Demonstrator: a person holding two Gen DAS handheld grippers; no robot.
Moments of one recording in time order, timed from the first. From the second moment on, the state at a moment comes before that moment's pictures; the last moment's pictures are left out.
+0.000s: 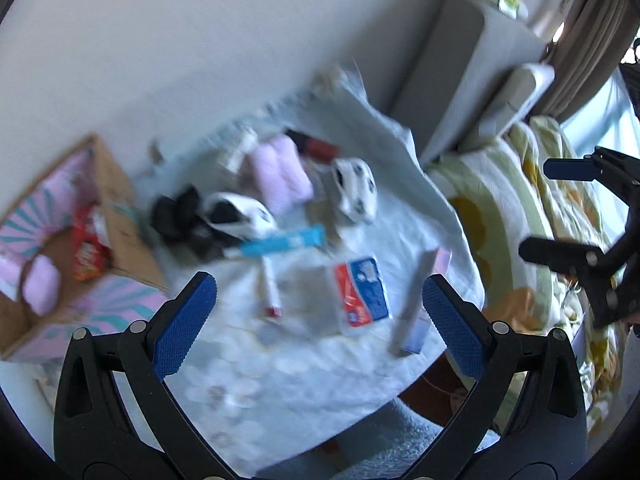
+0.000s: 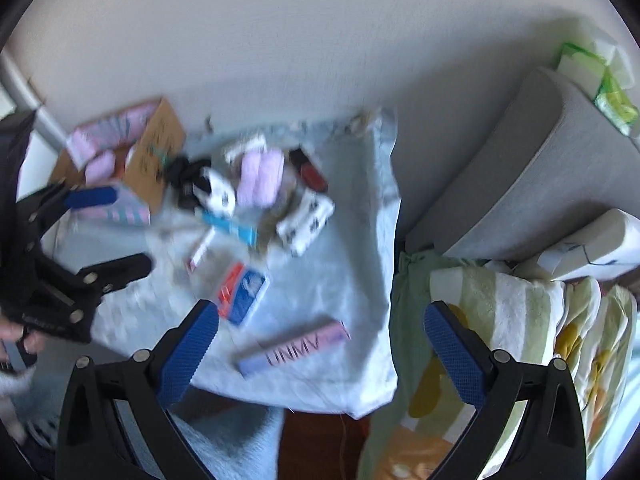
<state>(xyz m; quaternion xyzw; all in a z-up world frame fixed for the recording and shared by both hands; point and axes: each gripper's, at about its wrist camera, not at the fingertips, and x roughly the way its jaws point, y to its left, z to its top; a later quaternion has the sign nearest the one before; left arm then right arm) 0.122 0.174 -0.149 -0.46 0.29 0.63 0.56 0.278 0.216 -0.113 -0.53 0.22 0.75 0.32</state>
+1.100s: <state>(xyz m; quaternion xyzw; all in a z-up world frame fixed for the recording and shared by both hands) 0.166 0.202 -0.252 -0.47 0.34 0.65 0.50 0.260 0.174 -0.251 -0.63 -0.16 0.75 -0.15</state>
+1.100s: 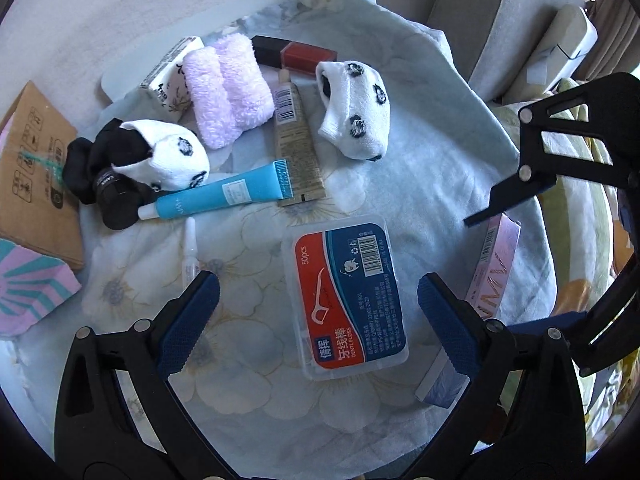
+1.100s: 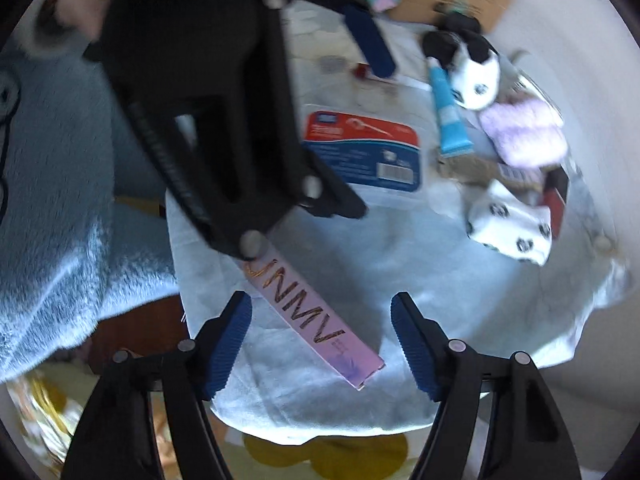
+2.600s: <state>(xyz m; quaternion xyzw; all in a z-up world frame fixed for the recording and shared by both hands) 0.034 0.135 -0.120 -0.47 0.24 0.72 0.46 0.190 0.178 -0.129 -0.60 -0.04 0.80 0.00</state>
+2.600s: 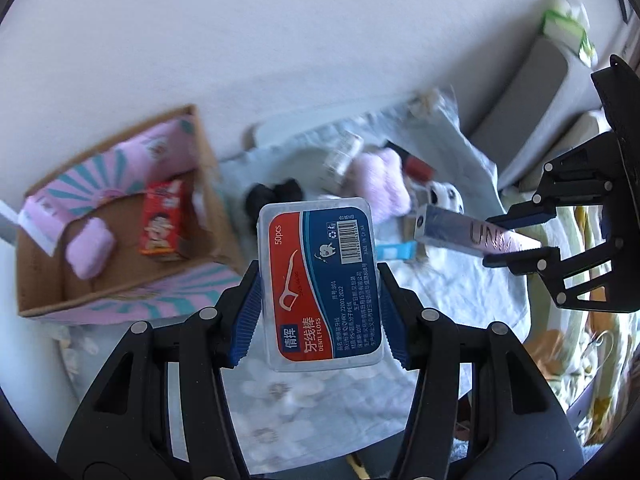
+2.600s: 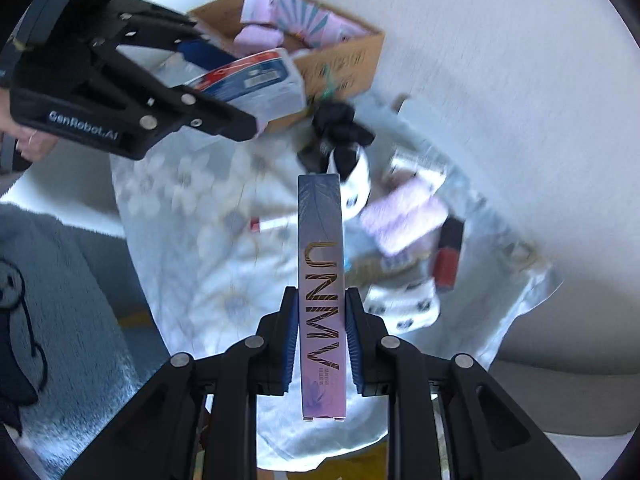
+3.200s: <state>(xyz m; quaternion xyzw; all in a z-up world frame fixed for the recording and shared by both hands) -0.107 0.064 -0.055 -0.44 0.21 0.79 0.38 0.034 0.172 -0.052 -0.56 -0.07 0.82 0.03</state>
